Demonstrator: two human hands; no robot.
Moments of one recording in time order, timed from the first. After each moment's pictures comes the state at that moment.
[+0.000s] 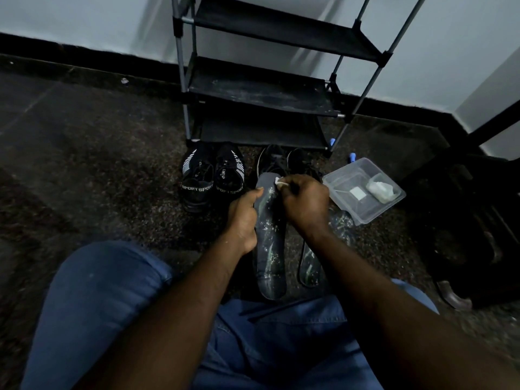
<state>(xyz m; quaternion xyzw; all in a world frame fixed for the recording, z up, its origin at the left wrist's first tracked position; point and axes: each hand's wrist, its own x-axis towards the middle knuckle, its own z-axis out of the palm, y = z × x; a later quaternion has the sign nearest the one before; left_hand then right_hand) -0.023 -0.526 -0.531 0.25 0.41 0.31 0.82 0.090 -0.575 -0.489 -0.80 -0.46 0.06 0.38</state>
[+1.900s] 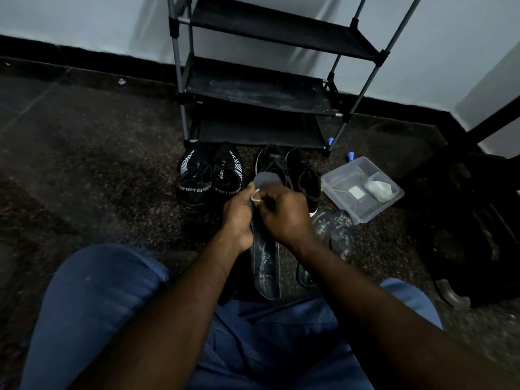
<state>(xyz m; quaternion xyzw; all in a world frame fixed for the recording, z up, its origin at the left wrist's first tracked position) -0.023 -0.515 -0.537 0.22 0.41 0.31 0.83 0.065 -0.582 -0.499 -0.73 -0.60 0.07 0.33</state>
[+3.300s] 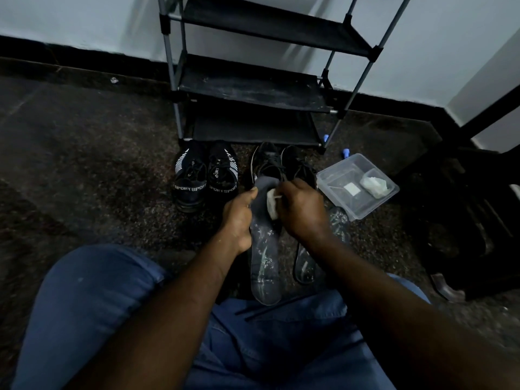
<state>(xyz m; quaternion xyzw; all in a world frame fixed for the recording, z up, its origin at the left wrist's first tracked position) -0.019 -0.526 -0.537 0.22 0.44 0.29 0.82 0.102 -0.596 -0.498 -0.76 -0.61 -0.05 0.23</state>
